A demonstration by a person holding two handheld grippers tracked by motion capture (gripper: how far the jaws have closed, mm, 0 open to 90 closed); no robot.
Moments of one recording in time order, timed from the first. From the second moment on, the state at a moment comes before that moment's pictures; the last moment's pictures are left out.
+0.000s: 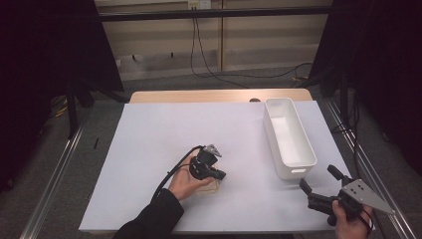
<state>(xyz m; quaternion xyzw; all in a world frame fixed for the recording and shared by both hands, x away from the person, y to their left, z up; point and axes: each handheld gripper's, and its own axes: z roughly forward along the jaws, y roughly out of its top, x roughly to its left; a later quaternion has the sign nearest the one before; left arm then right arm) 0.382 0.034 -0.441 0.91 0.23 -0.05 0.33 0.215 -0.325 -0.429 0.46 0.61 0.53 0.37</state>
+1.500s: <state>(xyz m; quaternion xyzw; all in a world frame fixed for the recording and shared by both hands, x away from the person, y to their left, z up) 0.371 0.082 -0.439 0.91 0.25 -0.05 0.32 0.215 -0.324 -0.430 0.46 0.61 0.53 0.37</state>
